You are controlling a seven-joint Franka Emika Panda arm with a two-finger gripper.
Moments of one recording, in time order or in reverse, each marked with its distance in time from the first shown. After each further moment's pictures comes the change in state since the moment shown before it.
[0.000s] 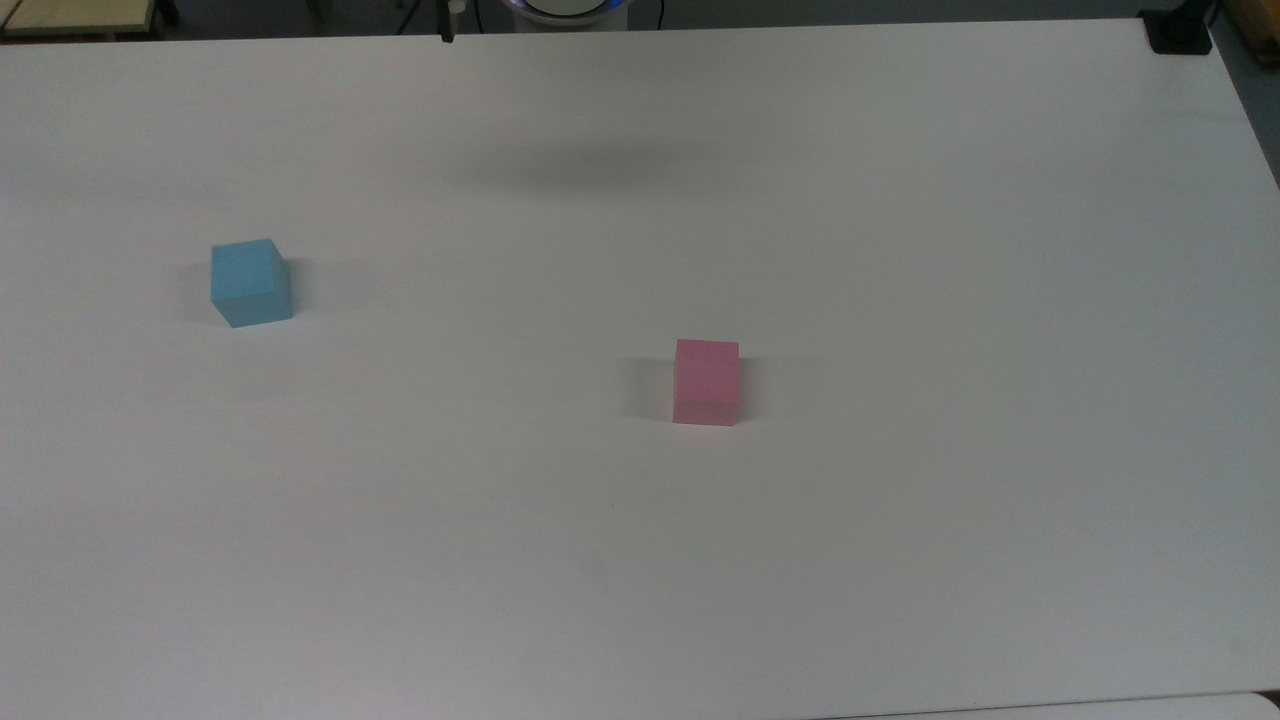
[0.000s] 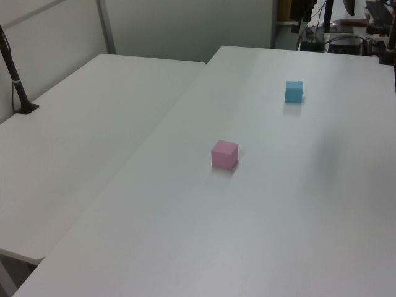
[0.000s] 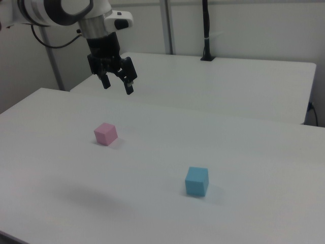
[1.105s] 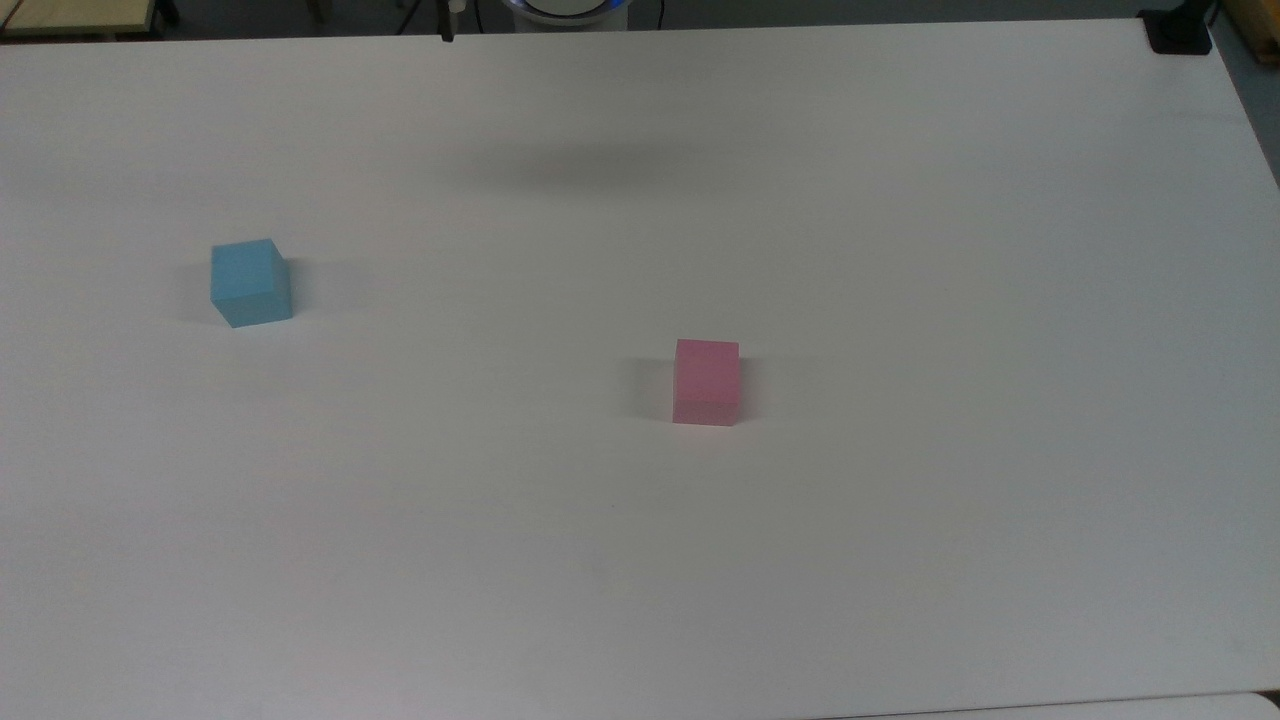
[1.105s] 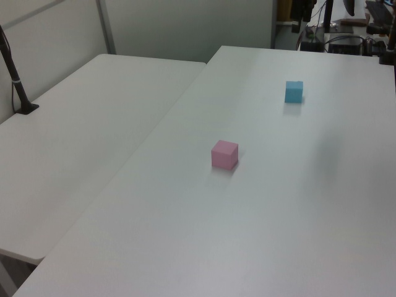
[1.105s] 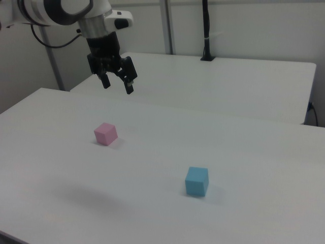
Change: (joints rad) arm 0.001 0.000 0.000 0.003 0.000 -0.001 -0.008
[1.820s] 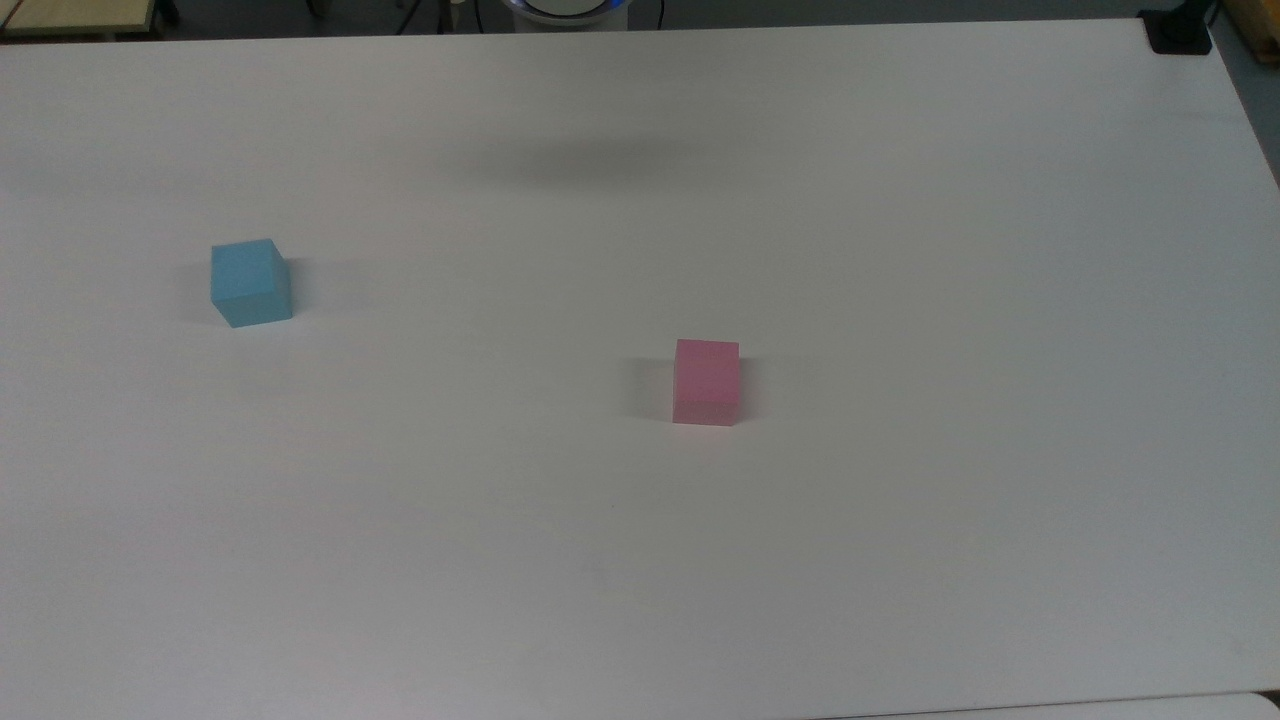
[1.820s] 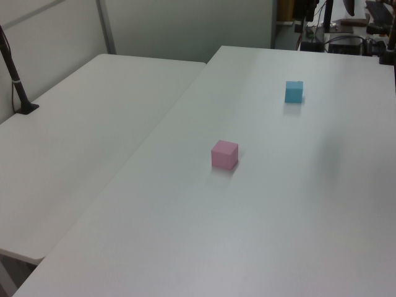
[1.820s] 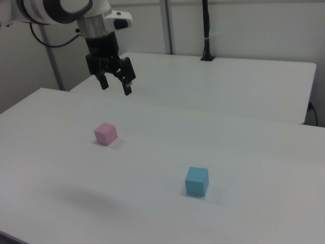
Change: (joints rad) arm 0.000 0.000 -0.001 0.008 0.000 -0.037 0.000
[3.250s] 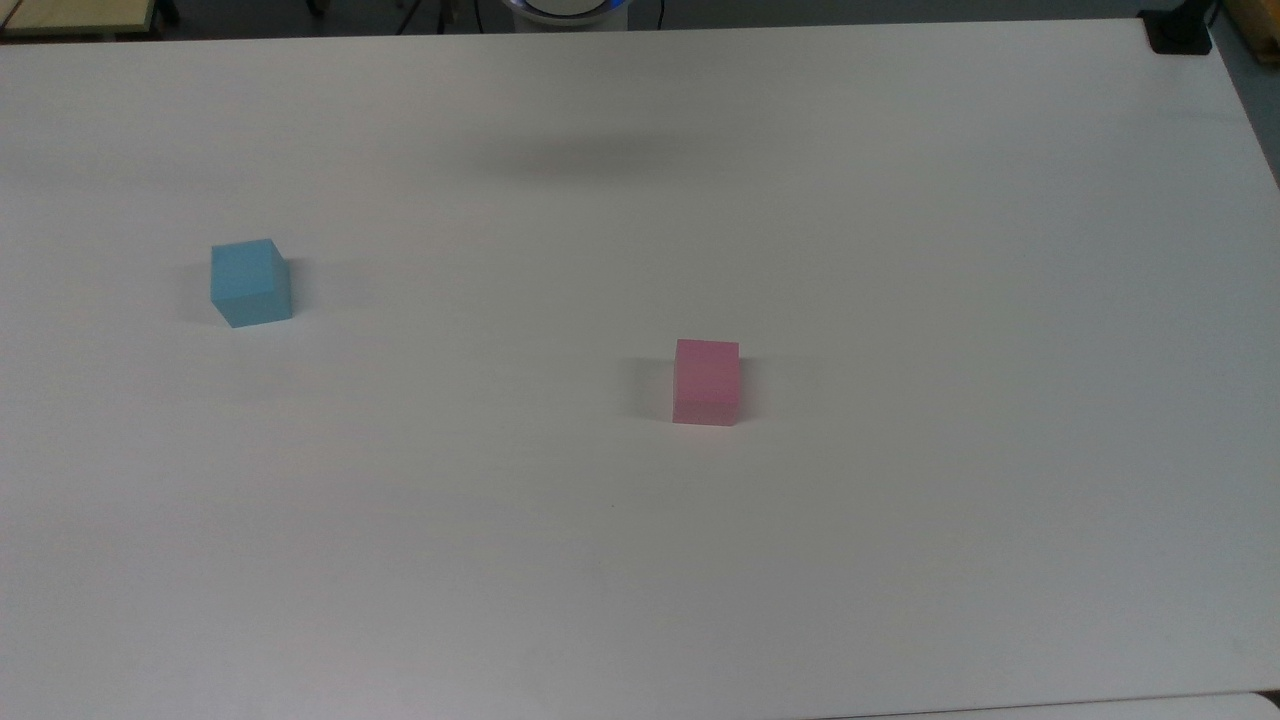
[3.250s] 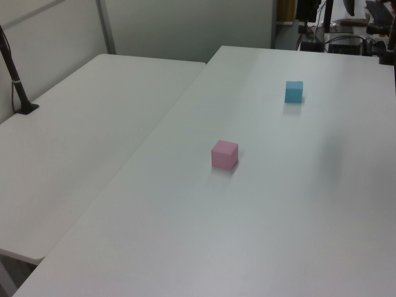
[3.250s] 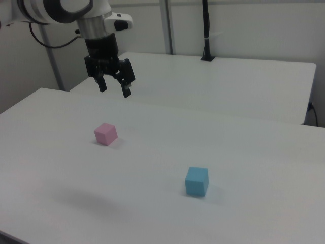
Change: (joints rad) arm 0.000 0.000 -0.004 0.002 0.000 -0.034 -0.032
